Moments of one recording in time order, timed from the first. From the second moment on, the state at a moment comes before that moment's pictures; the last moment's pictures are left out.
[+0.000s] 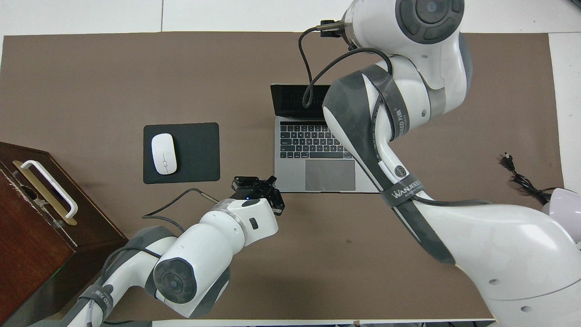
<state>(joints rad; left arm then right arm) -0.66 -0.04 -0.06 -2.47 -0.08 3.06 -0.04 0.34 0.64 0.05 -1.02 -0.15 2.10 0.41</state>
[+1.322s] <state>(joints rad) -0.70 0.28 -0.05 -2.47 -0.08 3.47 -0.01 0.29 0.65 0.05 -1.10 0.01 1.95 0.42</state>
